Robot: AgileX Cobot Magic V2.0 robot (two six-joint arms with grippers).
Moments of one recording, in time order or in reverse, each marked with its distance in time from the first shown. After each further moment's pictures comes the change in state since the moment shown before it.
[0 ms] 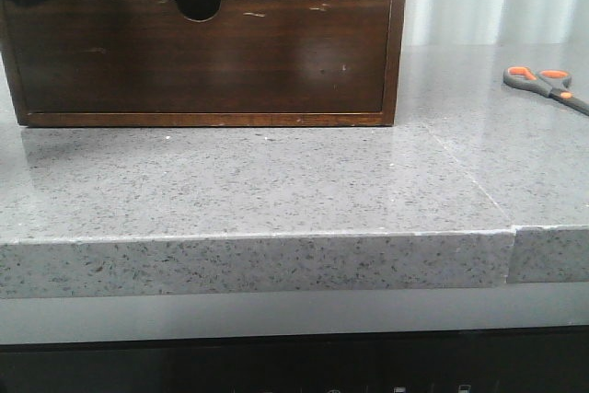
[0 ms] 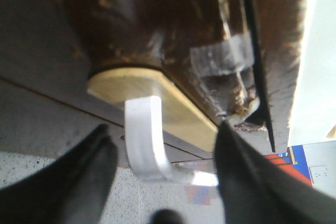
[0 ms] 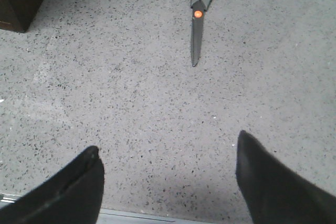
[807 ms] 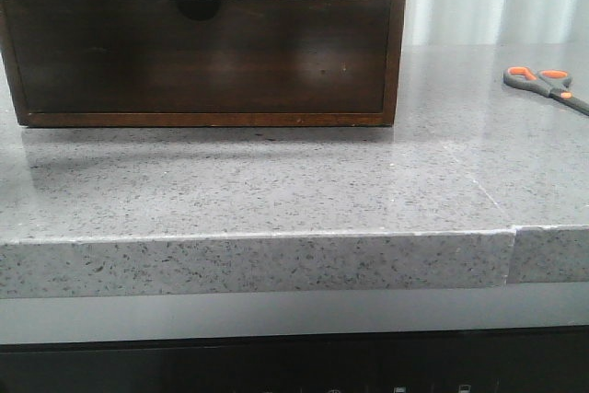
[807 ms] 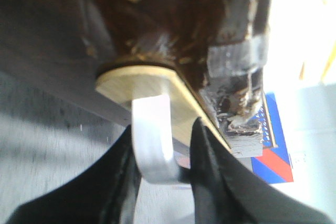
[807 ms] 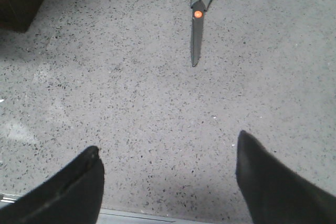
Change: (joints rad) left arm 0.000 -0.280 0.275 -0.033 0.041 0.001; right arm 0.000 0.000 0.000 0.000 0.000 0.000
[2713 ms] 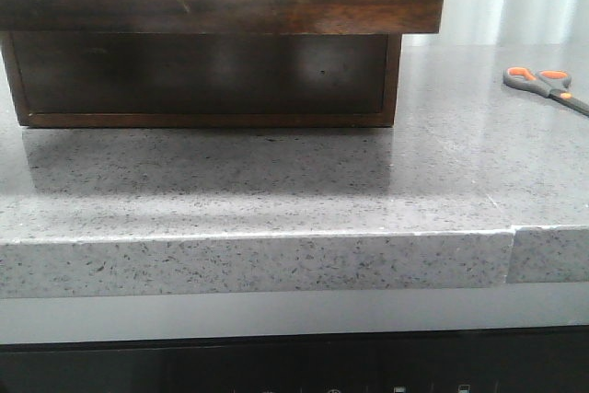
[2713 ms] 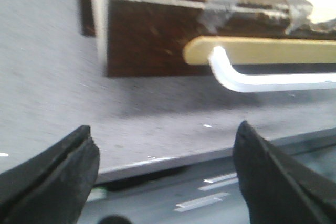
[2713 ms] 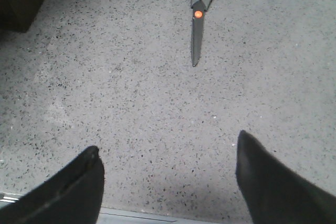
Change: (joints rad) left arm 0.000 -0.694 -0.130 1.503 0.140 -0.651; right arm 0.000 0.000 0.000 -0.002 0.000 0.000
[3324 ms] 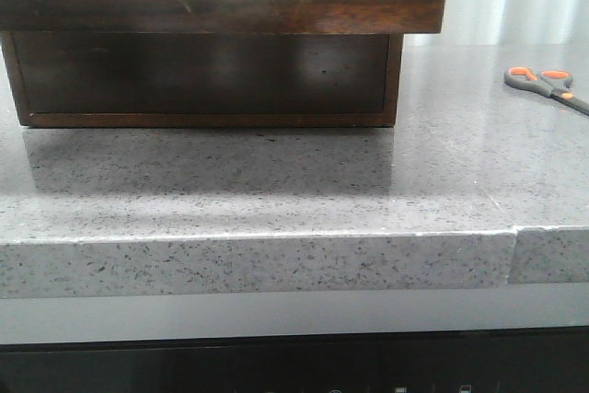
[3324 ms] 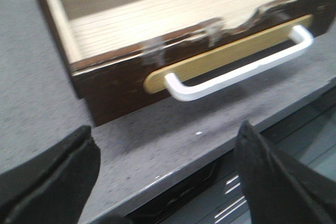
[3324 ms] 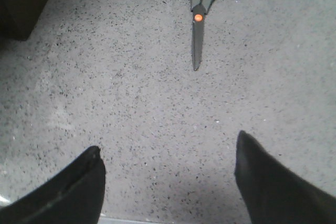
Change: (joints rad) left arm -0.373 -0.041 -0.112 0.211 0.003 -0.016; right arm -0.020 0.057 -0.023 0.000 -0.008 0.045
